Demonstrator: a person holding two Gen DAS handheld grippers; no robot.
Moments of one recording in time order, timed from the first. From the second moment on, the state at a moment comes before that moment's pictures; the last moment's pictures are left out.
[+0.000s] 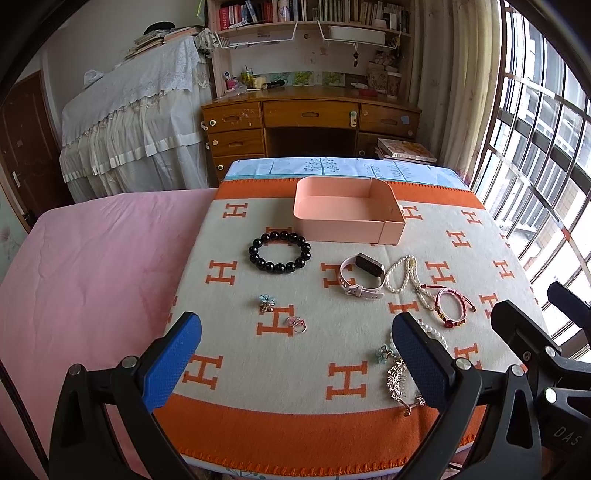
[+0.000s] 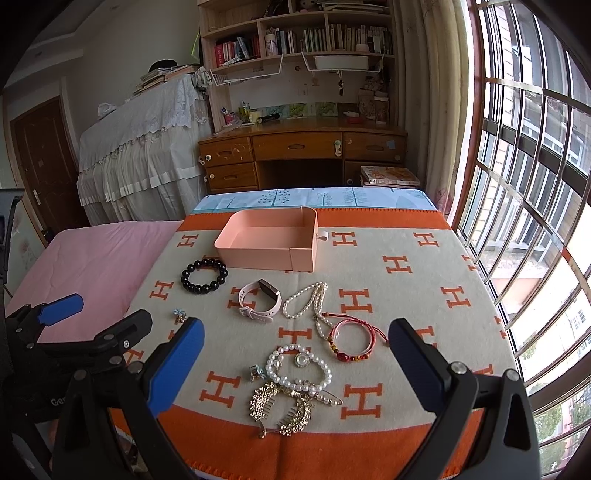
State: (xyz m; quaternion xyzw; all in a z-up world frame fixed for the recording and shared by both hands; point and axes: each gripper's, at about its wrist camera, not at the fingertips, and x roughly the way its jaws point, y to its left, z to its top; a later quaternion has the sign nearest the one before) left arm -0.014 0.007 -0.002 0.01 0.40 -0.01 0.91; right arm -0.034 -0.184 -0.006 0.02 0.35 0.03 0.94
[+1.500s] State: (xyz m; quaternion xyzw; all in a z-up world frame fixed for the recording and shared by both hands) left arm 0.044 -0.032 -0.029 0.02 0.52 -0.16 0.84; right arm 0.054 -0.231 -0.009 0.04 0.49 0.08 0.86
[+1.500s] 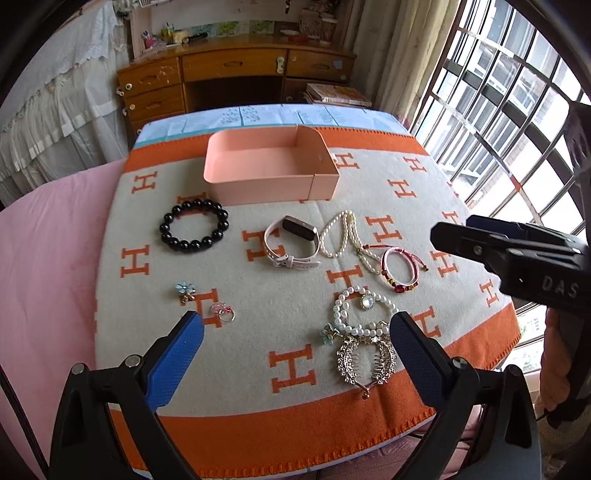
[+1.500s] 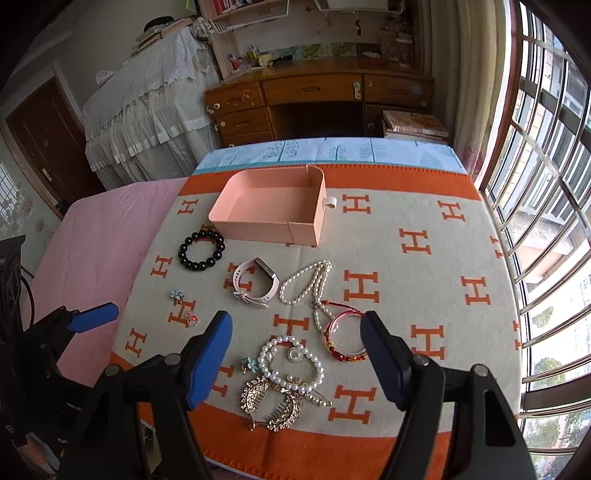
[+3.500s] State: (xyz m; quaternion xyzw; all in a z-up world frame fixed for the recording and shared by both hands) left arm 0.061 -0.212 -0.138 0.19 0.62 -0.25 0.72; right arm 0.089 -0.336 -0.050 0.13 0.49 0.13 0.85
